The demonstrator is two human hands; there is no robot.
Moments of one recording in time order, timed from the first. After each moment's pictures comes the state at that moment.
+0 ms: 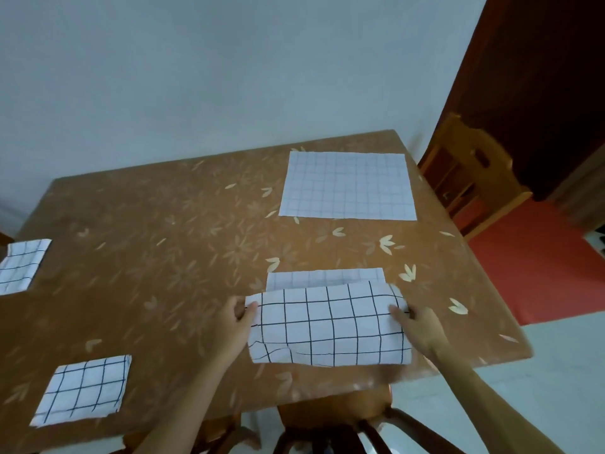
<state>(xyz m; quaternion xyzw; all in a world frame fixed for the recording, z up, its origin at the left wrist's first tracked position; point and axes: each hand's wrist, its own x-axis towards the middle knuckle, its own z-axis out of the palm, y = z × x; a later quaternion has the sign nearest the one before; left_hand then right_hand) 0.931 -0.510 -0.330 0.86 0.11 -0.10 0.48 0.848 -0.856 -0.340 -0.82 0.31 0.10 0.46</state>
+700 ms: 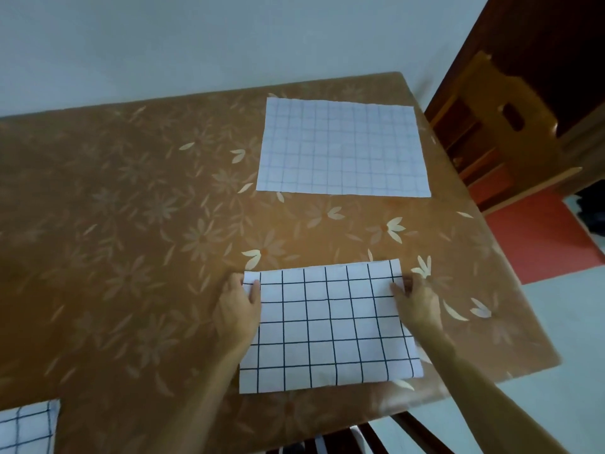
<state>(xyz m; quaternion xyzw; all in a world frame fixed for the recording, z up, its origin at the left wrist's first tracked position) 1.033 -0.557 -0.448 0.96 0.08 -0.06 0.27 0.945 -0.861 -0.425 -0.86 0.39 0.05 0.33</state>
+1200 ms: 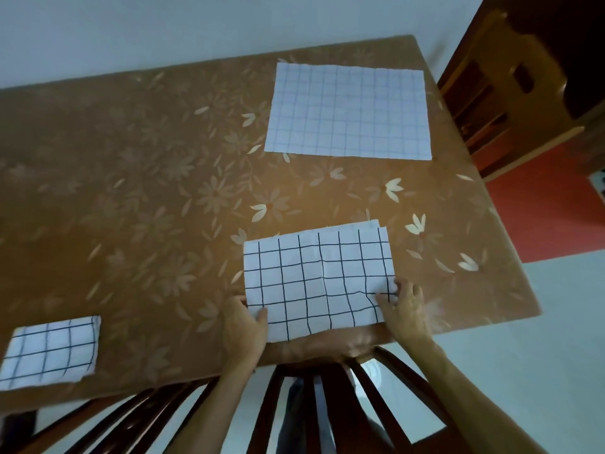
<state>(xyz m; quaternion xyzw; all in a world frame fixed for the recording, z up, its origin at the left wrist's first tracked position) 0.888 -0.544 -0.411 0.91 0.22 -0.17 0.31 0.838 -0.819 -0.408 -0.87 0.36 0.16 0.32</state>
